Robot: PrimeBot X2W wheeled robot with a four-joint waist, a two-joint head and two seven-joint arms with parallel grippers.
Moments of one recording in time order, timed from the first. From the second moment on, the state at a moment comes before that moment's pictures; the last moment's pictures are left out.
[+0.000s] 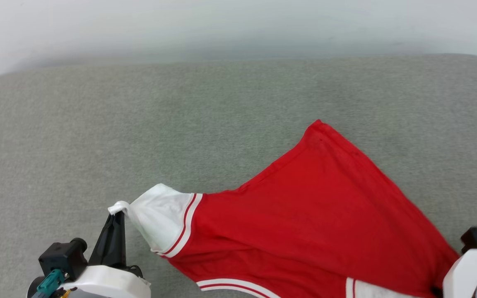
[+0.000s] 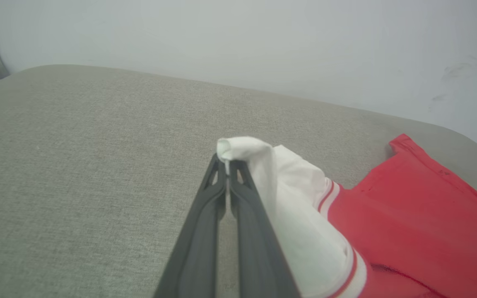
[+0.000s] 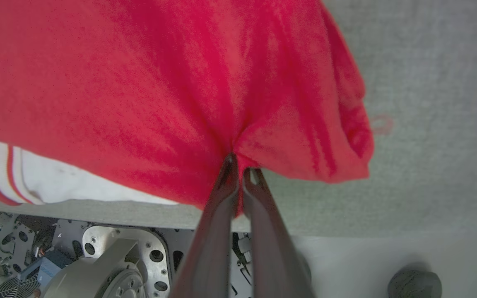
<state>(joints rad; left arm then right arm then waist) 0.06 0.27 -0.20 -0.07 -0.49 0.17 -0.13 0.00 -0.37 -0.04 0.14 0.44 0.13 0.93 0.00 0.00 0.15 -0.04</state>
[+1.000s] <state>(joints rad) -0.02 0.27 -0.27 -0.18 -0.43 0.20 -0.08 -0.36 -0.38 -0.03 0.16 0.51 0.13 0.45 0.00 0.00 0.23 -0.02</state>
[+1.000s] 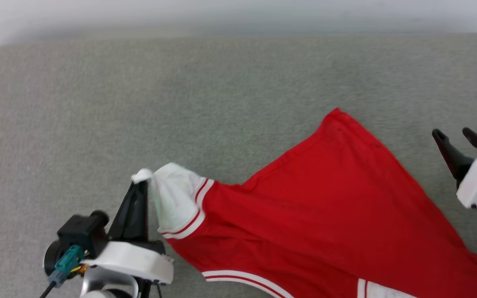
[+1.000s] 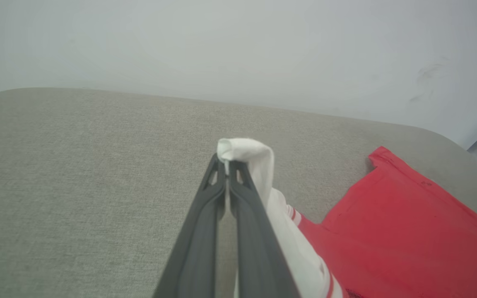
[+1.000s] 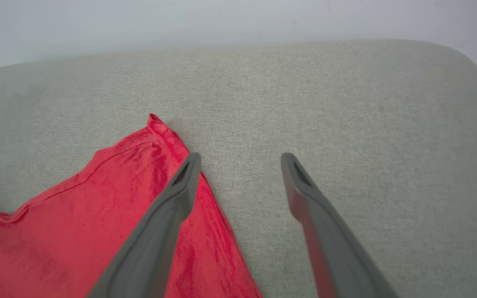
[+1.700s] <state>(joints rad) -0.19 0.19 -0.36 -0.09 -0.42 0.14 -0.16 -0.76 -0.50 0.35 0.46 0.65 0.13 0.80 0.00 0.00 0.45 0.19</state>
